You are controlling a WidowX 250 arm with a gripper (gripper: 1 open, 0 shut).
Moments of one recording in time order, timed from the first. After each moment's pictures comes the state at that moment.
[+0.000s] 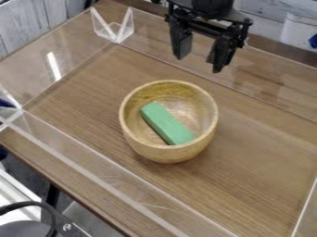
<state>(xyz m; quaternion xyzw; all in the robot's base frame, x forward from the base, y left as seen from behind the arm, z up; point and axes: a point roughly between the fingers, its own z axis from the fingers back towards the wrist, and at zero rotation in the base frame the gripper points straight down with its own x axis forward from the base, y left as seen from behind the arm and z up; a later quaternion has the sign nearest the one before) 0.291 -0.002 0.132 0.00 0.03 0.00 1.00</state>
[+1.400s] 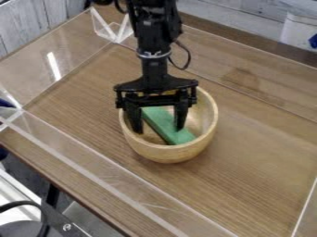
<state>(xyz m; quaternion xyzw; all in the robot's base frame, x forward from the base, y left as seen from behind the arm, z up) 0.238 0.027 0.047 -0.03 0.08 0.33 0.94</state>
